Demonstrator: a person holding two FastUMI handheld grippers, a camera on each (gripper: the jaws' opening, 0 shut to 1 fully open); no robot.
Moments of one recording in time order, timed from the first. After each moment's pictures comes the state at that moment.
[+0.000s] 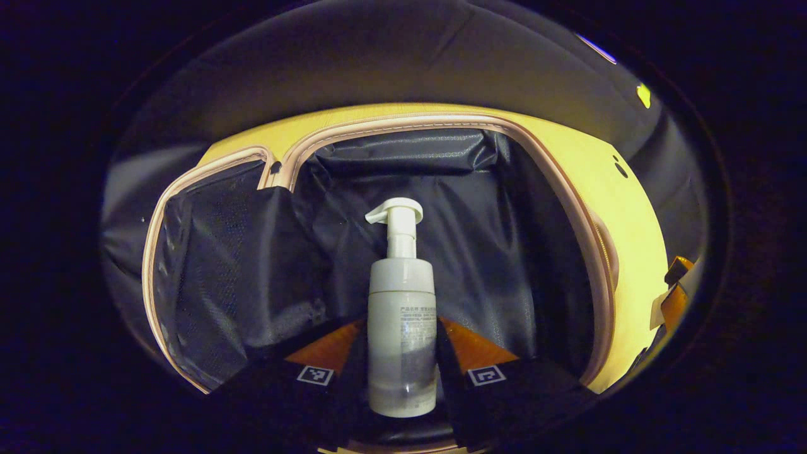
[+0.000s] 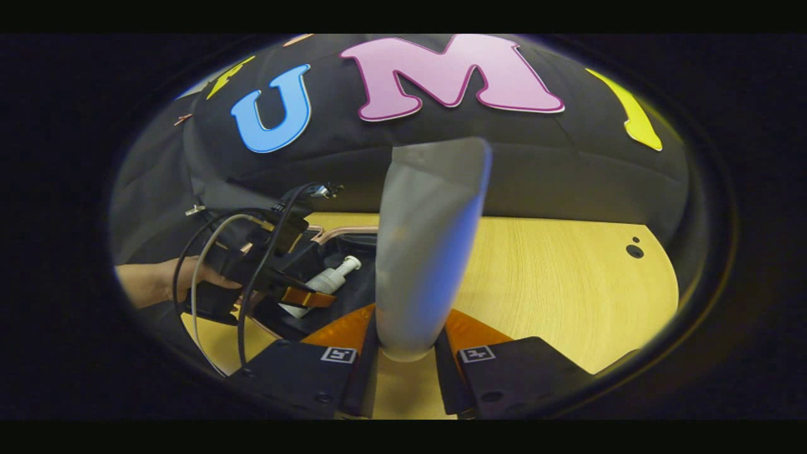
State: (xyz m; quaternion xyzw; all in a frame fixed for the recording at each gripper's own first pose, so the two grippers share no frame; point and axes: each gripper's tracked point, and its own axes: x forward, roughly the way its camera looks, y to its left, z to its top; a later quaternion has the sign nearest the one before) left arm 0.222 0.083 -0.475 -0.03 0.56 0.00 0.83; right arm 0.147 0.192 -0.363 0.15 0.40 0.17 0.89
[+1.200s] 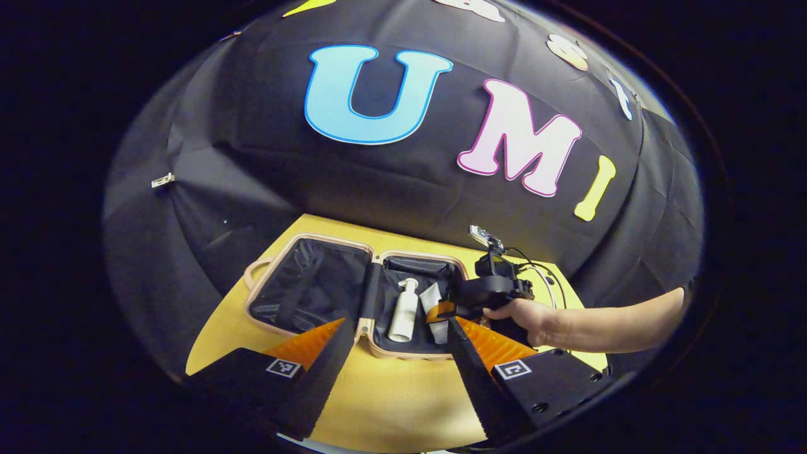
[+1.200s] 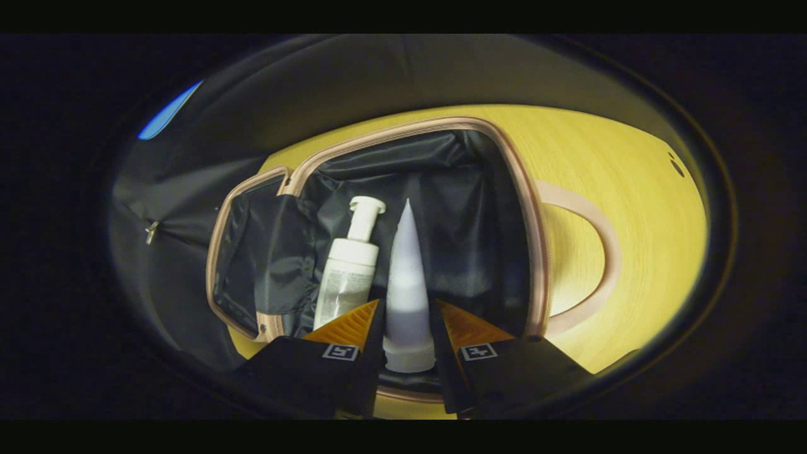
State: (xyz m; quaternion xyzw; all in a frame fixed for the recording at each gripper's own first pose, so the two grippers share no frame) left arm 0.038 0.136 -0.227 -0.15 0.29 0.05 0.94; right arm 0.153 0.337 -0.456 0.19 0.65 0.09 0.73
